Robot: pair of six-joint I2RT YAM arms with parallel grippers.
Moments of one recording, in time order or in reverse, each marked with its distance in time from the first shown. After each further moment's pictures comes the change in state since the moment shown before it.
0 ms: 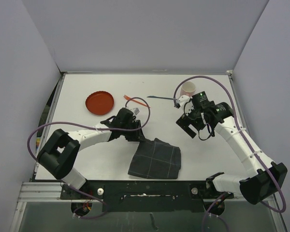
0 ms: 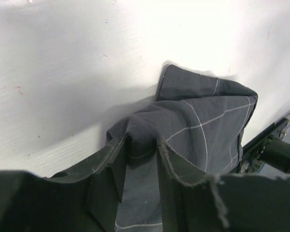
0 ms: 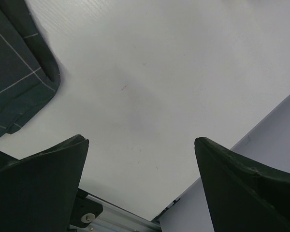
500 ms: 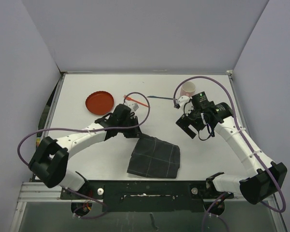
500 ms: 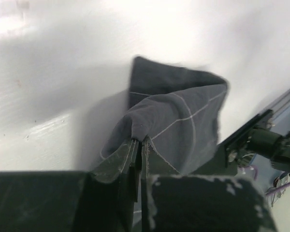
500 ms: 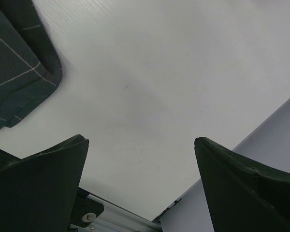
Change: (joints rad) left arm 0.000 -0.088 0.030 -0.091 0.013 0.029; right arm 0.000 -0.003 -0.016 0.002 -0.007 0.000
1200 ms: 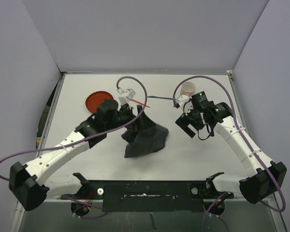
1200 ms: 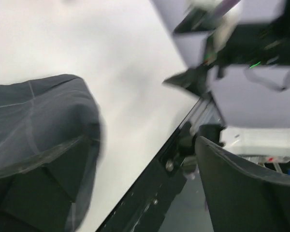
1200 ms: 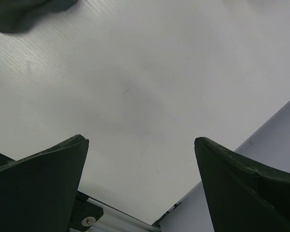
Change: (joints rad) left arm -0.039 -0.348 0.196 0.036 0.040 0.024; right arm 0.000 0.003 -0.002 0.019 -0.005 -0.001
